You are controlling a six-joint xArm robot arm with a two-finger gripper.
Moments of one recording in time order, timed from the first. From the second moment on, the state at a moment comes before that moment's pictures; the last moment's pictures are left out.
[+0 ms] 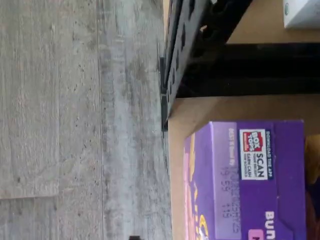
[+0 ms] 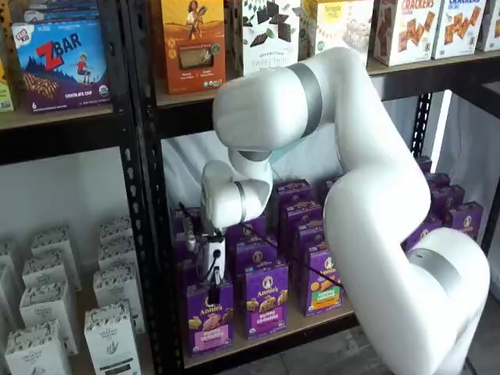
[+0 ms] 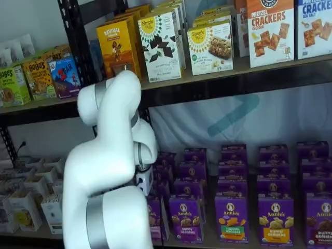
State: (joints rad) arm 0.40 0.93 -1.43 0.21 0.43 -1.35
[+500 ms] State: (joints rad) arm 0.40 0.98 -1.50 0.14 0.45 -1.29
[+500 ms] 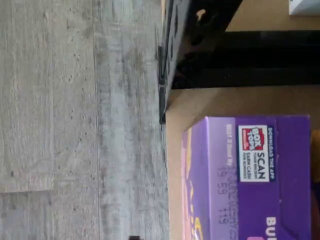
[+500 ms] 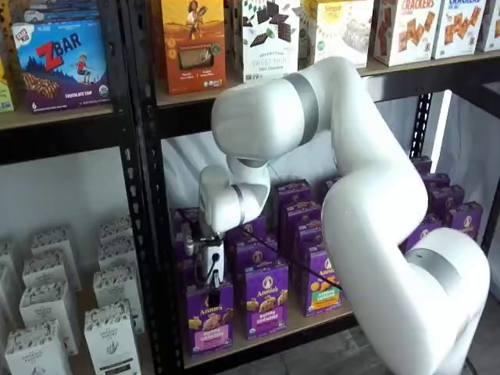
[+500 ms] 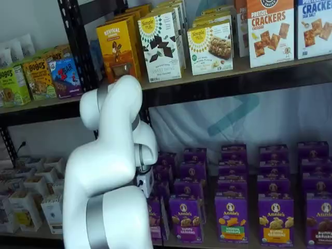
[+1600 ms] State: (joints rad) arm 0.40 1.01 -1.51 0.12 0.42 -1.28
